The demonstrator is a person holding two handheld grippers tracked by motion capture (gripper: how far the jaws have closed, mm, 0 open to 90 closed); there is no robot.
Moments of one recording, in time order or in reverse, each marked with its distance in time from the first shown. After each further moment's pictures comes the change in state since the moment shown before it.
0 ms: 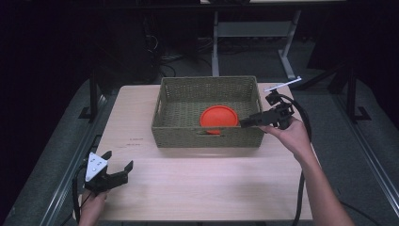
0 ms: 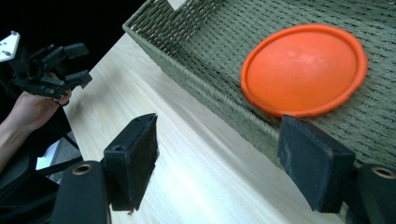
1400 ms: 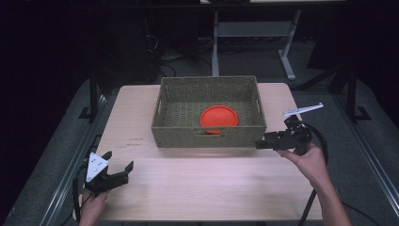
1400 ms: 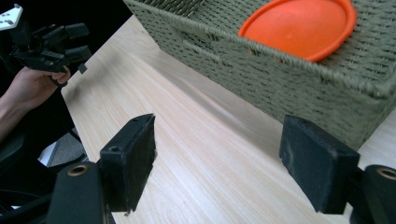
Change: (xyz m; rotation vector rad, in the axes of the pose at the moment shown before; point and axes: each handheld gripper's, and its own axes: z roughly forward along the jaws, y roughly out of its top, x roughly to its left) left arm -0.002 0.000 0.000 0.004 0.001 0.004; right arm -0.007 -0.074 -0.020 -0.062 -0.003 -0.010
